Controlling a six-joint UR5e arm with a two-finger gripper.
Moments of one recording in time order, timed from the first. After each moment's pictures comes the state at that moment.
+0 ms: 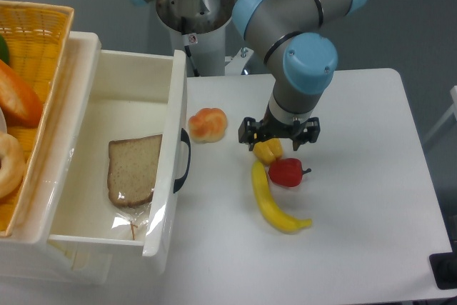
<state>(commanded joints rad) 2.55 -1.91 -1.57 -1.32 1.48 0.48</state>
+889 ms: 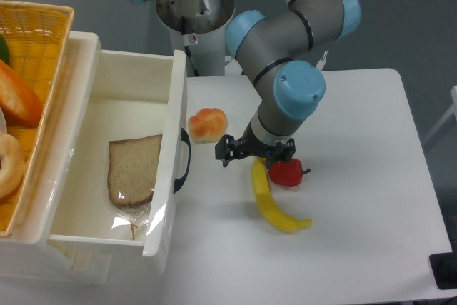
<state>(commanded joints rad) 2.51 -1.95 -1.58 -1.33 1.38 0.48</state>
